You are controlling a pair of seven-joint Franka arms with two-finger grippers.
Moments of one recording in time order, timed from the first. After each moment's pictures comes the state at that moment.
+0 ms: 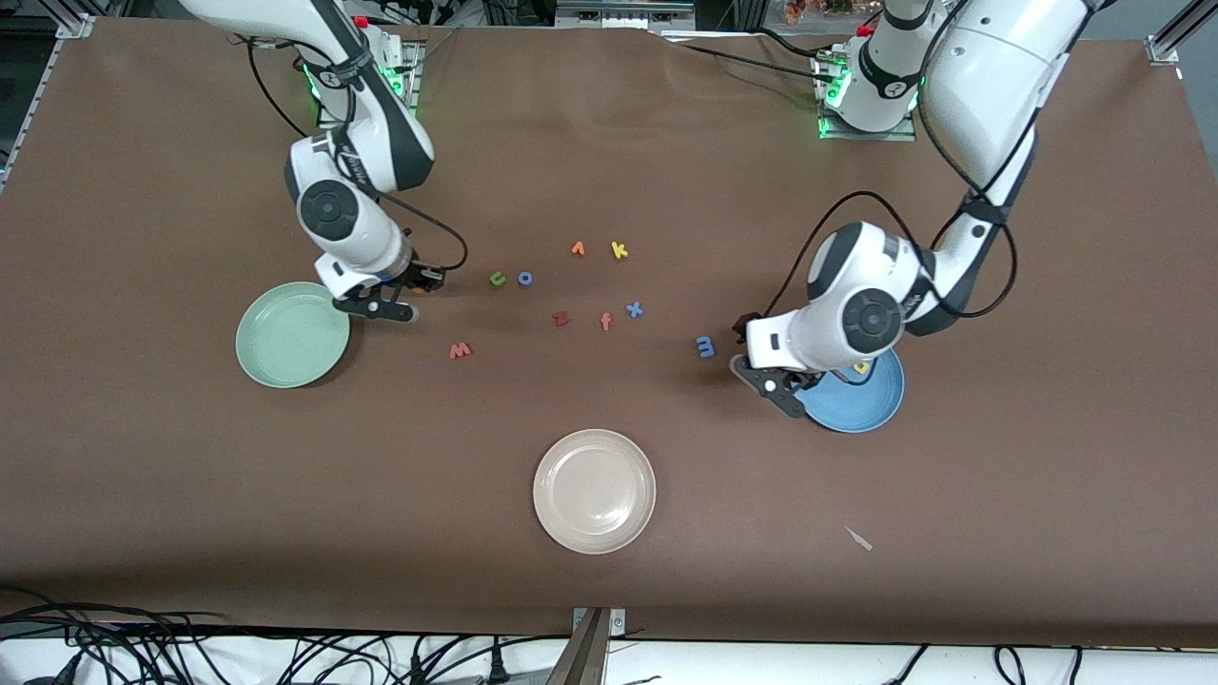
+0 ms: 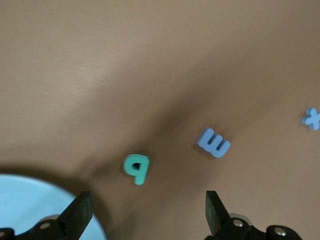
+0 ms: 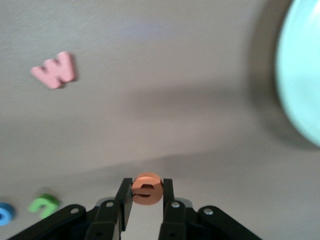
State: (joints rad) left arm -0.12 0.61 -0.31 -1.75 0.01 2.20 0.30; right arm 0.30 0.25 0.05 -2.29 0.00 2.38 0.48
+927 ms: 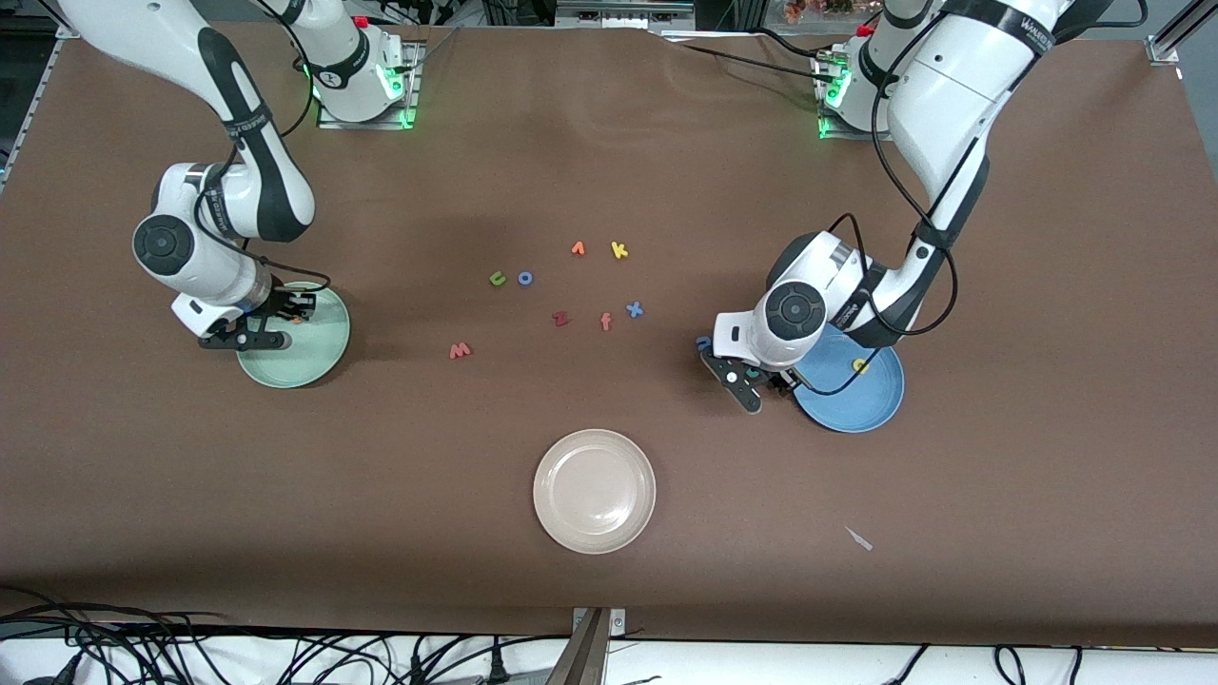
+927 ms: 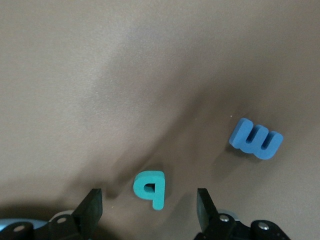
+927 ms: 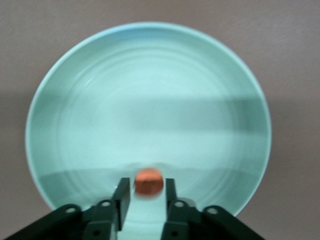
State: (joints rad) left arm -0.17 0.70 -0.30 -1.74 0.30 2.28 0.26; right arm 0.18 0.33 -0.21 -2.26 -0.04 2.49 -0.02
